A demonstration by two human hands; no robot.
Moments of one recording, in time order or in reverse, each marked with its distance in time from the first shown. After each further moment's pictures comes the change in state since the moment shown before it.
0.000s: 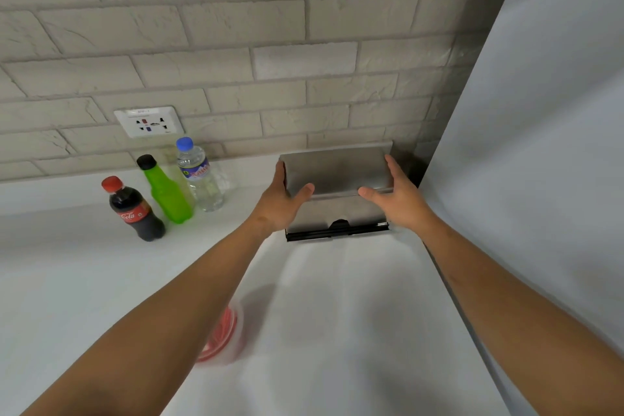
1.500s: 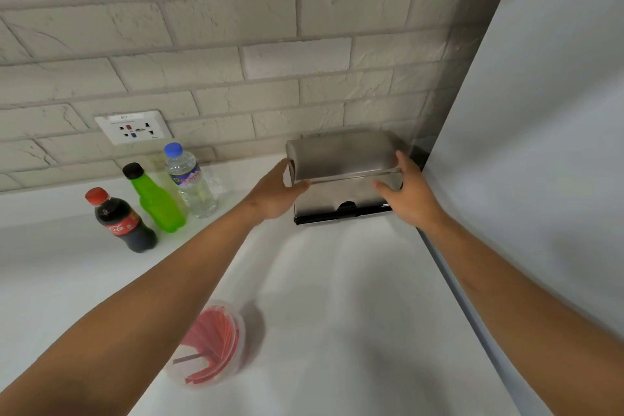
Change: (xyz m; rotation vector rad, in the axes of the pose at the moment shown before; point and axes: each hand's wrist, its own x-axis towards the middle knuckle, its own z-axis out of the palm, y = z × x) left_hand 0.031 0.011 -0.019 0.146 -0.128 0.003; right_hand 0.001 -0.002 -0.011 -0.116 0.131 0.034
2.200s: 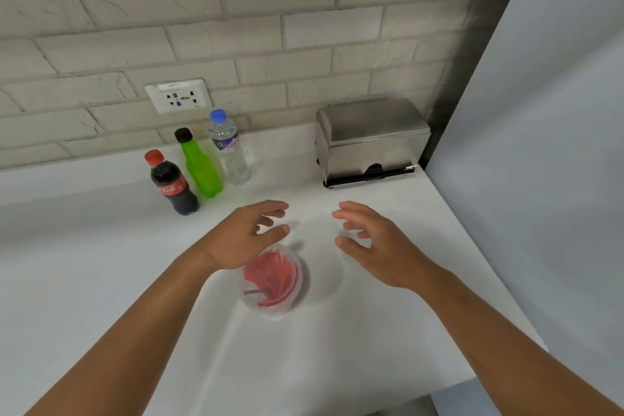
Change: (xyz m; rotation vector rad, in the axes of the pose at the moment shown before) left_hand -0.175 -0.098 -0.075 0.107 -0.171 0.144; right_hand -0.200 -0.087 0.089 0.062 -0.351 -0.194
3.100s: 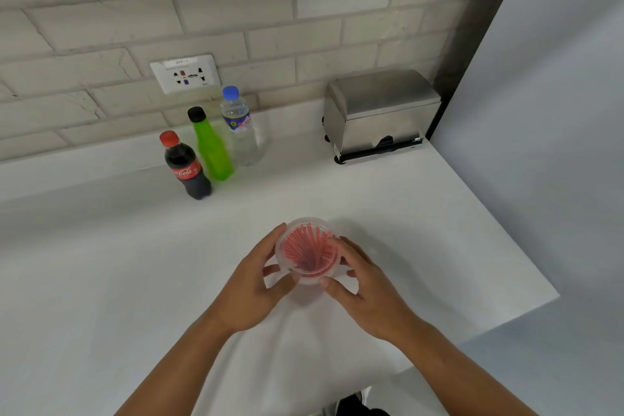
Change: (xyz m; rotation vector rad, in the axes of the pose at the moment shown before) left_hand -0.098 -0.066 0.041 -0.260 0.022 0.145; right_hand -0.062 -0.018 0.141 0.093 0.103 0.030
